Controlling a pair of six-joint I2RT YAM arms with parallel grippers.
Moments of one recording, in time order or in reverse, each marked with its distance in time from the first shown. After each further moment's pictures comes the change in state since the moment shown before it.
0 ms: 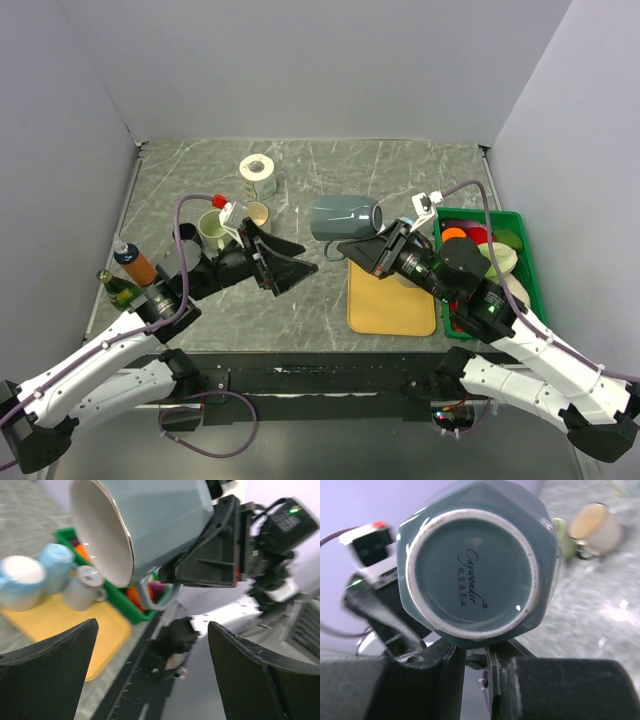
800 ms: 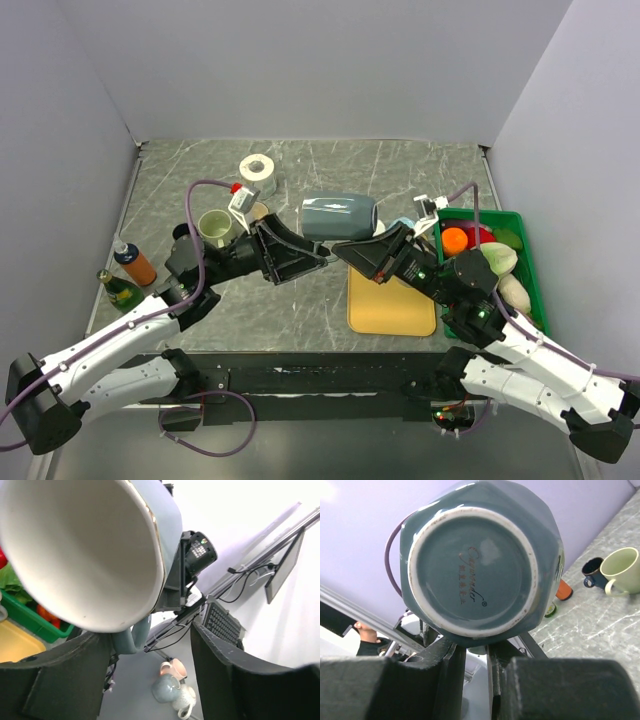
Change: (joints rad) left arm 0.000 0.165 -0.007 0.437 0.225 -0.377; right arm 0.021 -0.038 -0.131 0.383 -0.136 0.008
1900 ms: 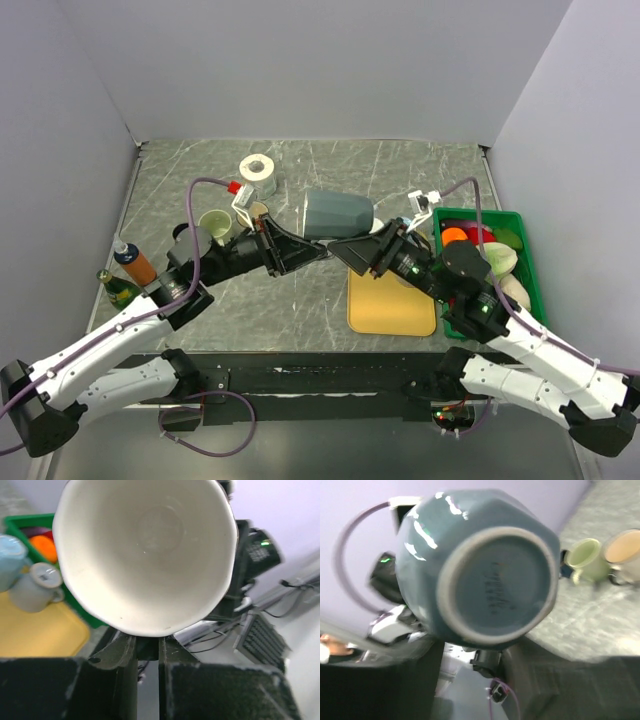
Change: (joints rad) left arm -0.013 -0.024 0.083 -0.275 -0.118 0.123; right arm 0.023 0.035 0.078 -0.174 0.097 -0.053
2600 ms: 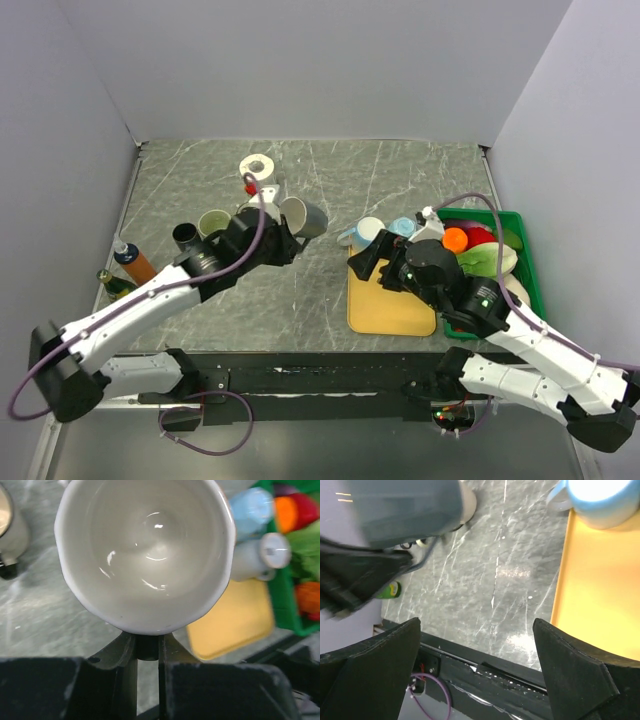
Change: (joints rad) left arm 0.001 0.229 0.185 -0.660 -0.581 0.327; right arm -0.002 0.061 0.087 -0.663 0.371 0.056
